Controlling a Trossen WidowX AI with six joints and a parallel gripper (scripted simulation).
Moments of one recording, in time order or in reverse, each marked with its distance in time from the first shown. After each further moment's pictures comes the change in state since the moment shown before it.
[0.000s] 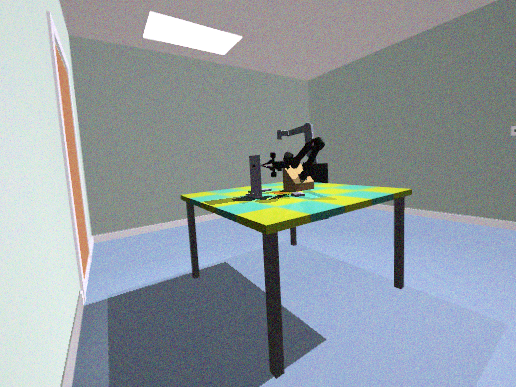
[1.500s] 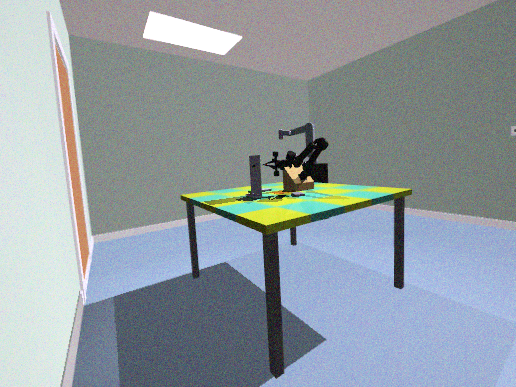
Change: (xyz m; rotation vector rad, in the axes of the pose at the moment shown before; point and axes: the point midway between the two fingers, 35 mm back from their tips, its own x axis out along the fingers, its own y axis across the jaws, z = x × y) arm -0.023 -0.007 -0.005 0.003 0.006 0.007
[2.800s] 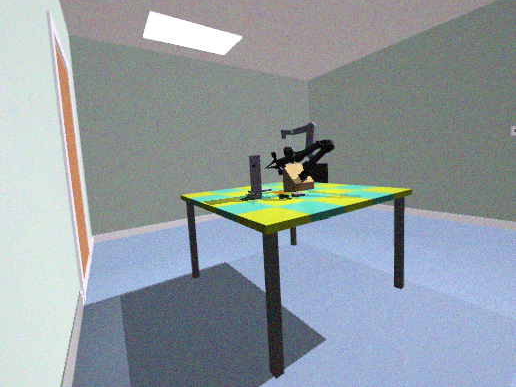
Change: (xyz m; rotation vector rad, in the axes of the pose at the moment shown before) arm -0.019 0.014 -0.028 0.100 0.147 0.304
